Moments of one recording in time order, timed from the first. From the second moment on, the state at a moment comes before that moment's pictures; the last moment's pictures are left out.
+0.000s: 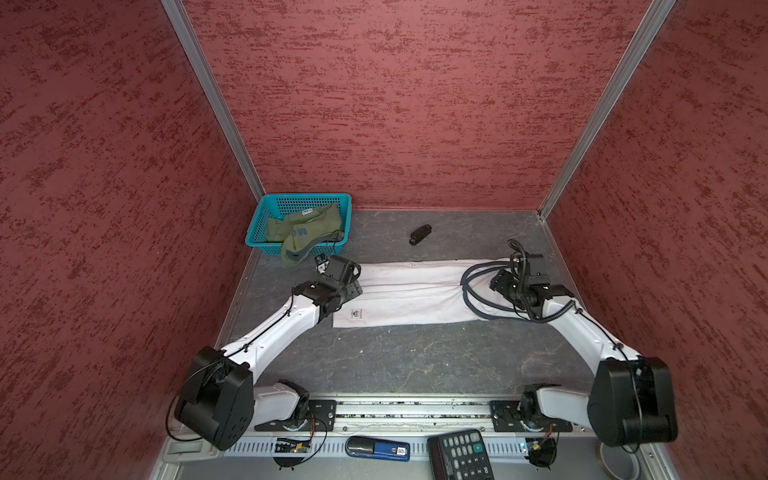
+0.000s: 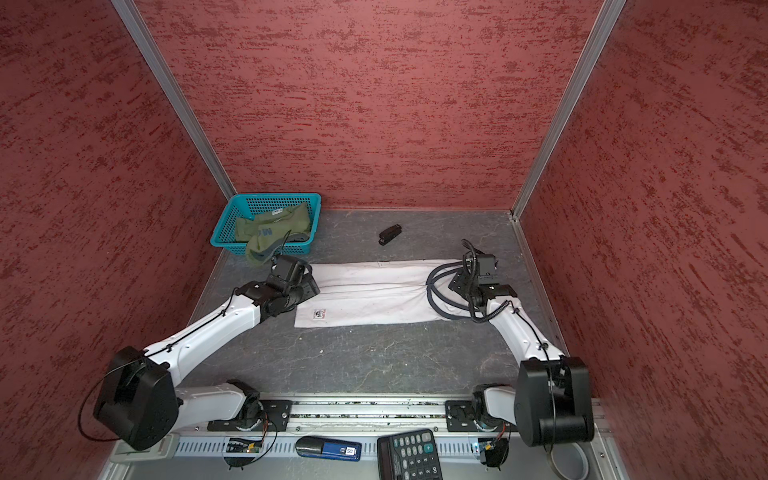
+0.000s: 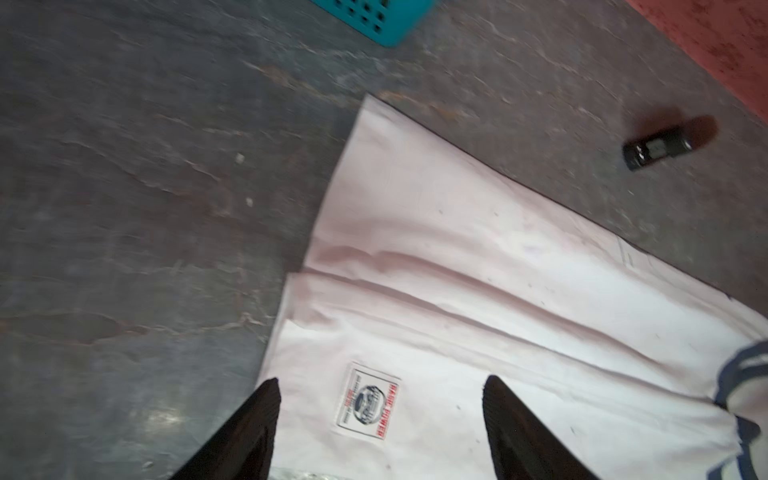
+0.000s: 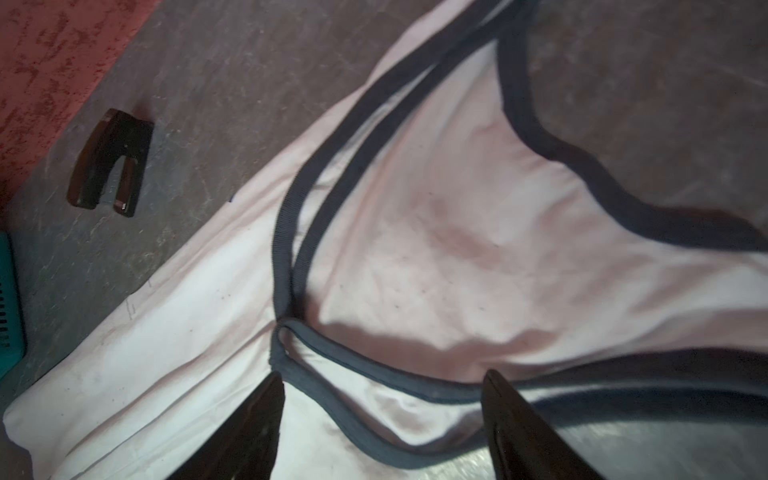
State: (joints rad) left arm -0.47 1.29 0.84 -0.52 -0.23 -0.84; right arm 0.03 1.24 0.75 -0.43 -0.02 0.68
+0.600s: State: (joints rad) left arm -0.49 1.66 0.87 -0.27 -0.04 -0.79; right arm -0.25 1.31 0.58 -0.31 -0.16 0.74
